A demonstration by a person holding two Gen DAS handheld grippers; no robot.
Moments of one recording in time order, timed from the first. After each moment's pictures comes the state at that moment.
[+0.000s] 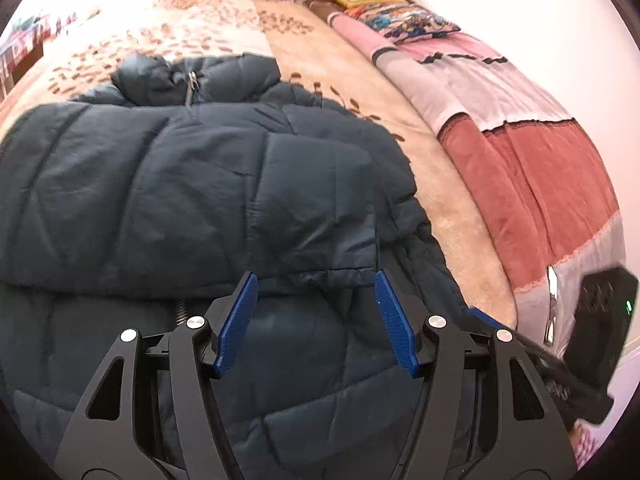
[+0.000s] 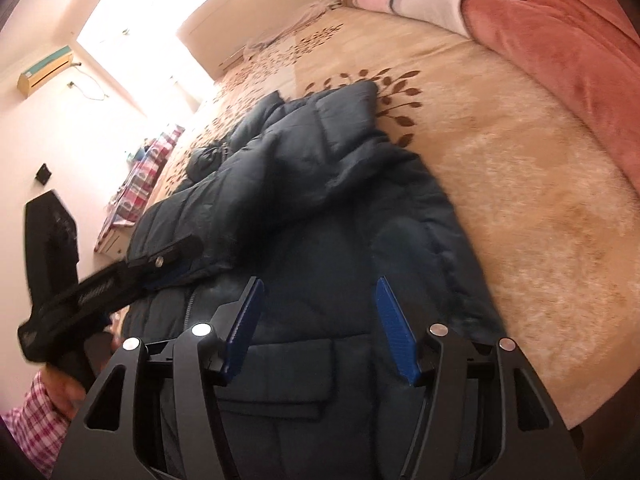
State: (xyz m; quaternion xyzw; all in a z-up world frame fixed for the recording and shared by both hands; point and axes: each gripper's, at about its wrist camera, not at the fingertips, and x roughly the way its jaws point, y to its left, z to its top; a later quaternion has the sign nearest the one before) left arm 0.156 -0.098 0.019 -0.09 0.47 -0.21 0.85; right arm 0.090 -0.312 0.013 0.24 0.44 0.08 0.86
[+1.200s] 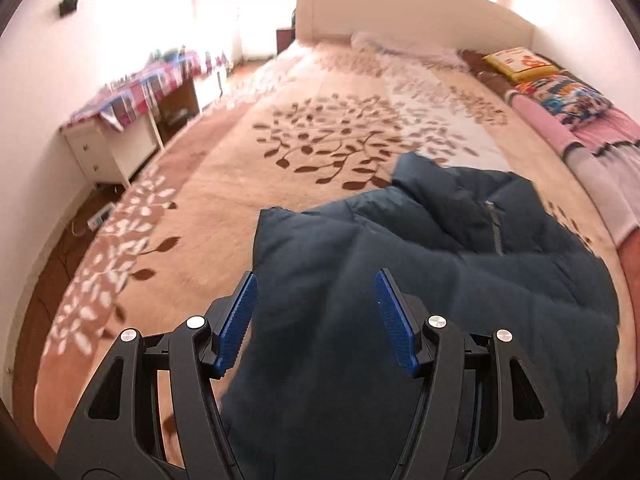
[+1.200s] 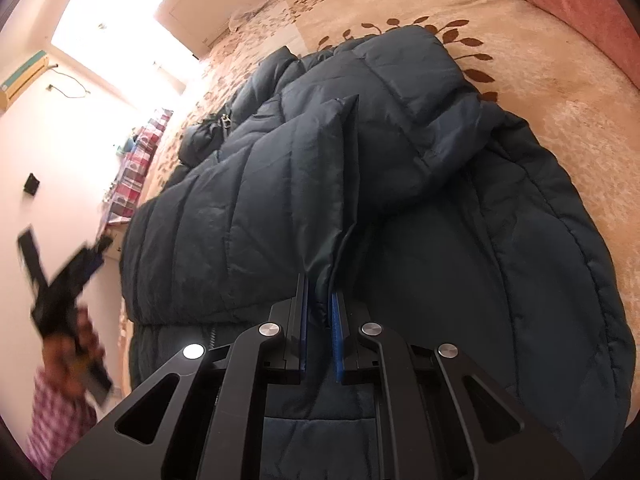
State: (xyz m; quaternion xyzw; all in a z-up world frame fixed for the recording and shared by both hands) left arm 0.293 0.114 0.024 -0.04 0.42 0.08 0.90; right arm 0.162 -0.249 -0.017 0.27 0.49 0.06 0.82
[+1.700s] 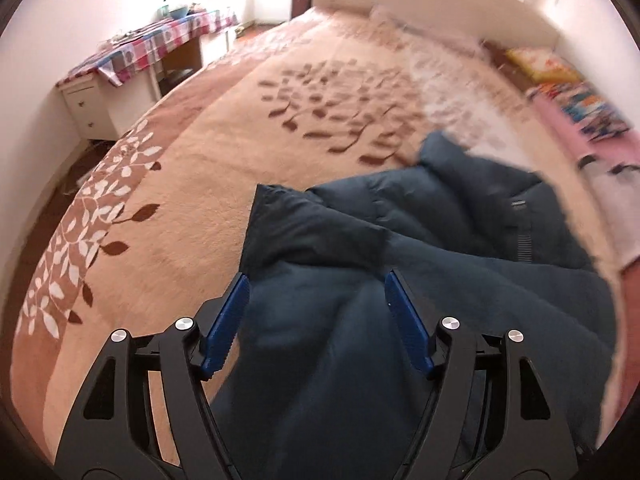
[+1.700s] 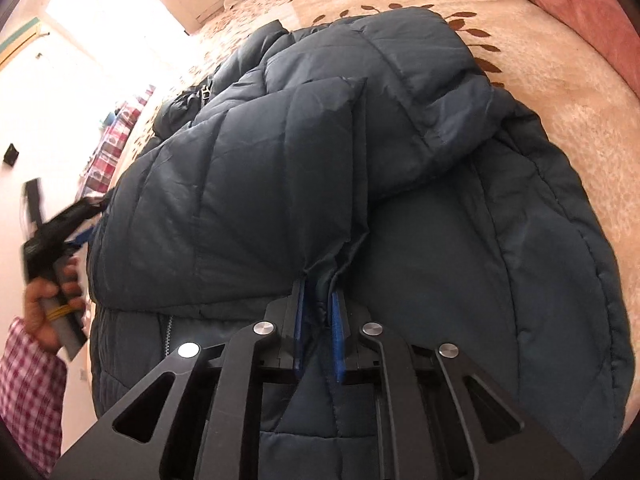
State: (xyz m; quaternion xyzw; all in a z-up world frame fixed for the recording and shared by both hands) left arm 0.296 0.130 0.006 -0.10 0.44 0.07 0.89; right arm 0.172 -0.240 -0.038 0.21 0.52 0.05 0.82
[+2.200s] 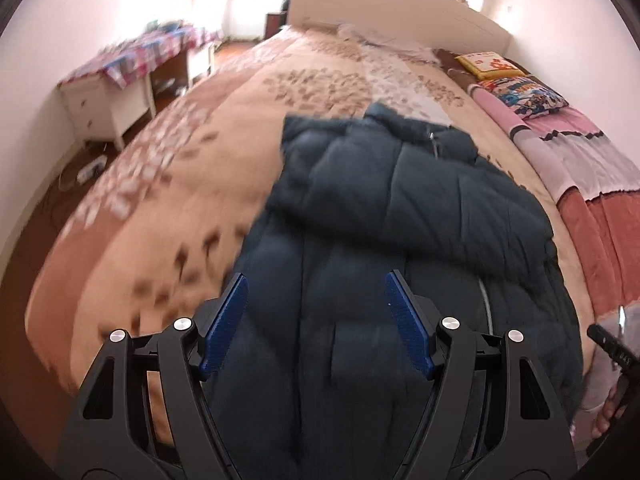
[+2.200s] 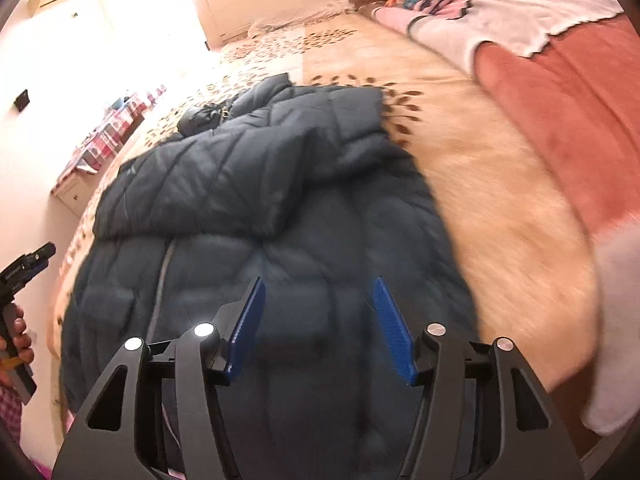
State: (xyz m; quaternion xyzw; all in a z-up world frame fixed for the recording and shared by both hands) left arm 0.071 0.130 0.039 -0.11 0.43 0.02 0.90; right arm 0.037 -0.275 0.034 0.10 0.45 0.02 0.89
